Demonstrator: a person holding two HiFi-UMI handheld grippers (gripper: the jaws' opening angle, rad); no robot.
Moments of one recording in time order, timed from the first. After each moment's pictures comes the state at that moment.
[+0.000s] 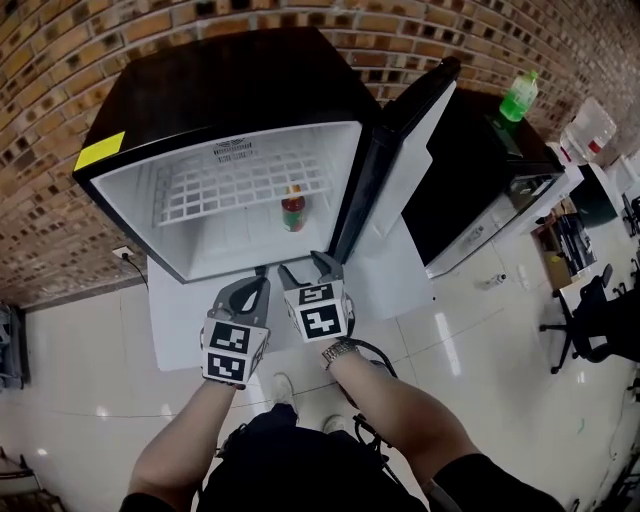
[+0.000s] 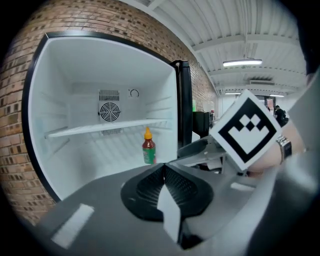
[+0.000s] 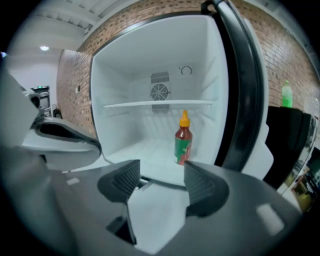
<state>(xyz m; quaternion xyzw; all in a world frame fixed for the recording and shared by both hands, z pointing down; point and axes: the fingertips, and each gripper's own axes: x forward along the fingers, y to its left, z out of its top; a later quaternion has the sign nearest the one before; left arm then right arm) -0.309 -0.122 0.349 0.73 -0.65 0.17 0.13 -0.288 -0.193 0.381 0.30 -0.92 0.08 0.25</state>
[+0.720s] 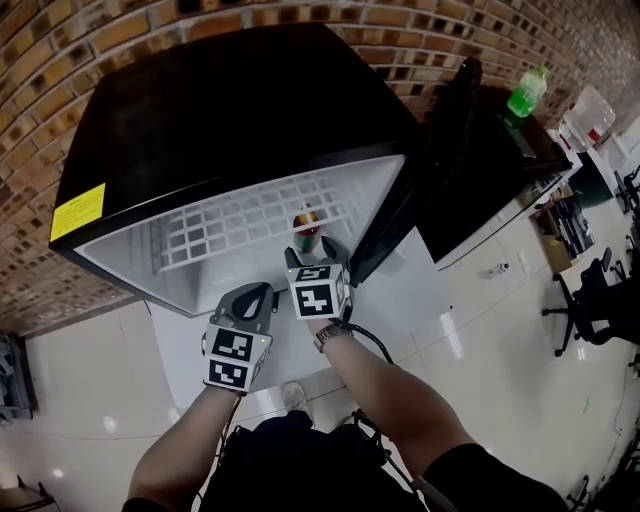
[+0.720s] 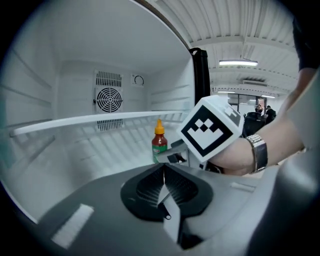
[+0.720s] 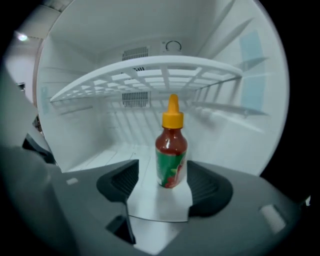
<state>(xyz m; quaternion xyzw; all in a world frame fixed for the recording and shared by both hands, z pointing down) -0.369 -0.173 0.372 0.76 -0.60 0.18 0.14 -0.345 -0.292 0.407 0.40 -0.87 0.10 0.27</state>
